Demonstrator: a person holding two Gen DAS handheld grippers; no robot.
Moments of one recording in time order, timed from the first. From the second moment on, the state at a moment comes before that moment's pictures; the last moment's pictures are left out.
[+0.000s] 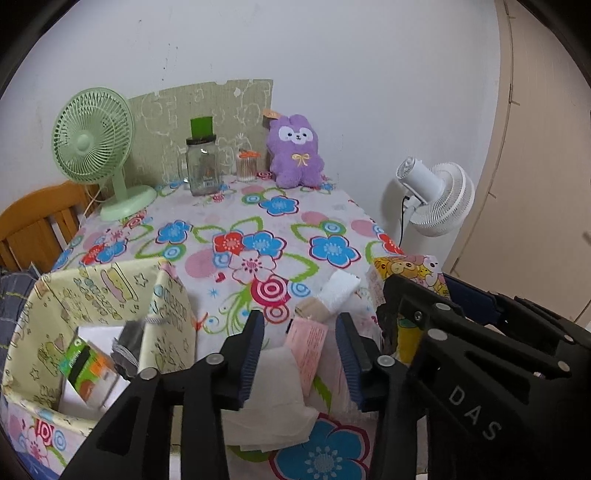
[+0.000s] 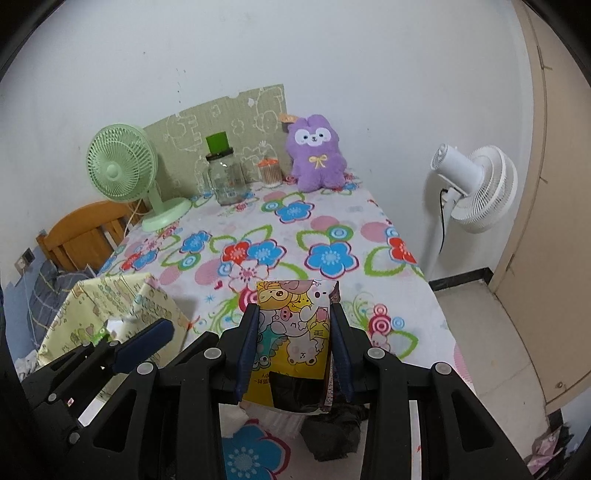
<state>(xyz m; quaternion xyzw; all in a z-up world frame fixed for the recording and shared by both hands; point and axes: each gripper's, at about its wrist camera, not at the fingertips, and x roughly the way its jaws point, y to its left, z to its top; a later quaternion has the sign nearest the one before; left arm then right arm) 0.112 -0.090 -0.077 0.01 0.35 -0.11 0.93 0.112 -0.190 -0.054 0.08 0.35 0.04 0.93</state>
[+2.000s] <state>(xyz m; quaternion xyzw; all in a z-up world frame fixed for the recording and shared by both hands) 0.120 -0.137 -0.100 0.04 0.38 -0.16 0.91 0.116 -0.224 -0.087 0.09 0.38 0.01 0.92</state>
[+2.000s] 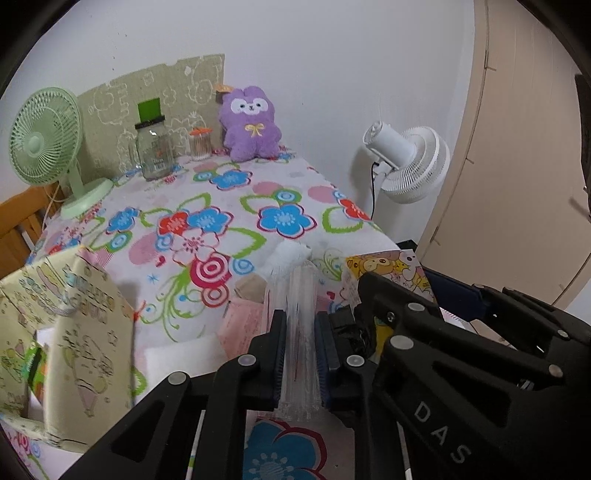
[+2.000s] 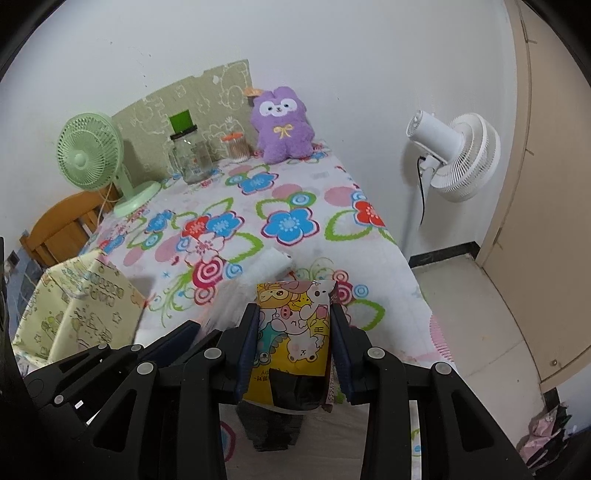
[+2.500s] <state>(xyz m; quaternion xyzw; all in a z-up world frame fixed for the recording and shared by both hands) 0.102 -0.118 -0.051 0.03 0.33 -0.15 0.93 0.104 -0.208 -0.037 0.08 0.34 0.03 0.94</state>
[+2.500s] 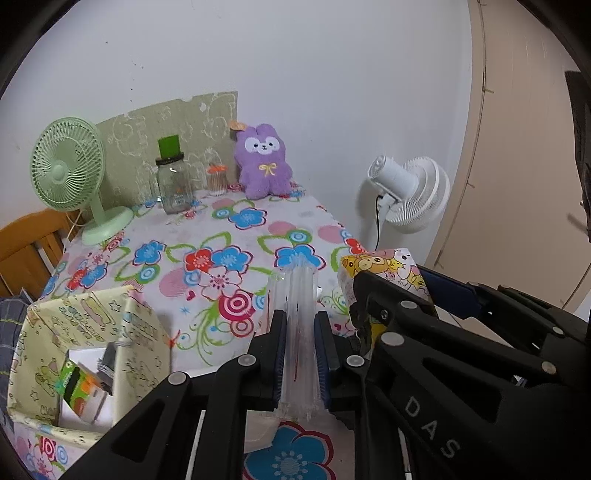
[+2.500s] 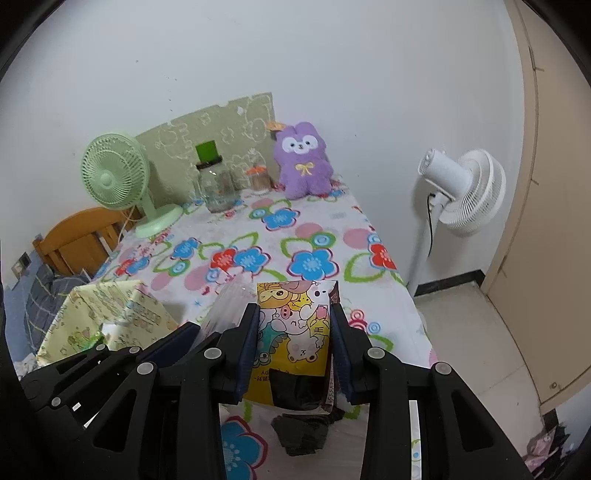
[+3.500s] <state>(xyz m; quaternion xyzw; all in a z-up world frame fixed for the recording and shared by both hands) 0.085 -0.031 -0.003 0.04 0.28 -0.10 0.95 0.099 -0.121 0.017 0.04 0.29 0.10 0.95</state>
